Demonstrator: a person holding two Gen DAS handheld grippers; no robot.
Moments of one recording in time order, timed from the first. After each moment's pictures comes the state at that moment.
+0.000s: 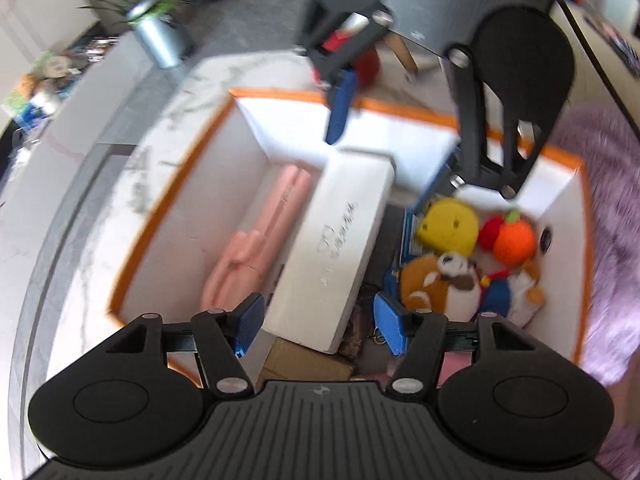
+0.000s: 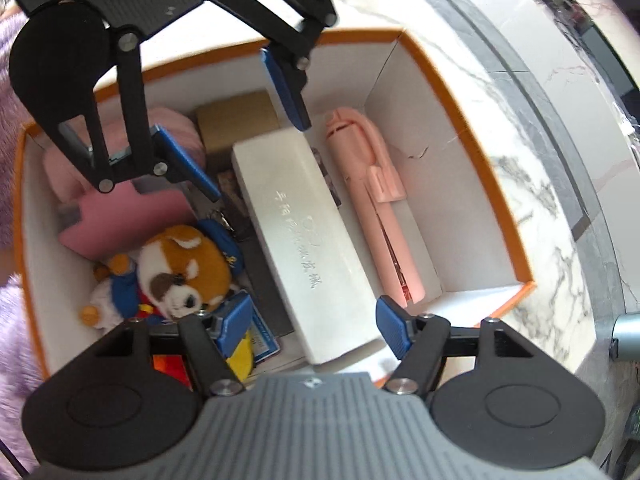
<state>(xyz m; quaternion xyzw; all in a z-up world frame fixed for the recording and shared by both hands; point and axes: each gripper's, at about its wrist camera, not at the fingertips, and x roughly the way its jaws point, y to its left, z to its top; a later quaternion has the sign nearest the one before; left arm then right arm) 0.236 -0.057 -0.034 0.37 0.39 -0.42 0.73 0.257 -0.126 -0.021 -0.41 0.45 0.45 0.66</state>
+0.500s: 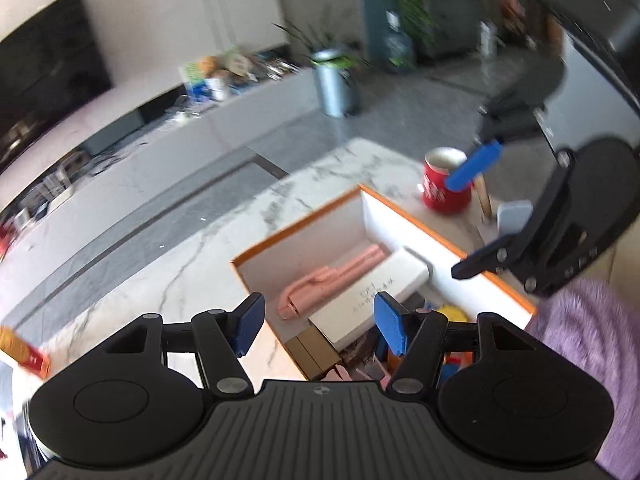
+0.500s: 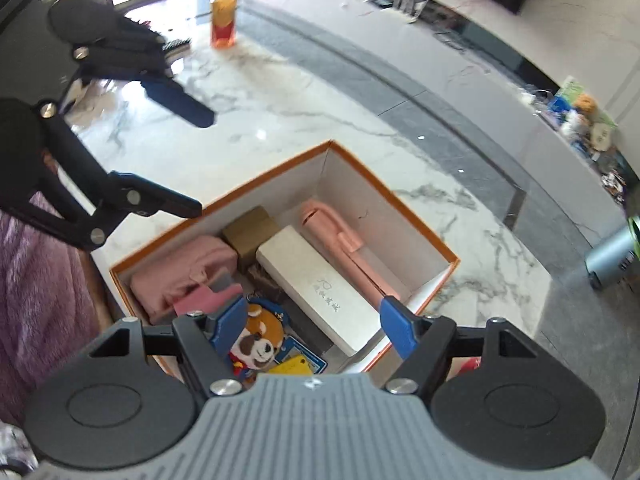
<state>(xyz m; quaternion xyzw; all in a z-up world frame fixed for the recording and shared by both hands) 0.136 -0.008 0.080 0.18 0.33 -0.23 0.90 0.188 -0.156 0.108 -0.27 0.39 0.35 0.81</state>
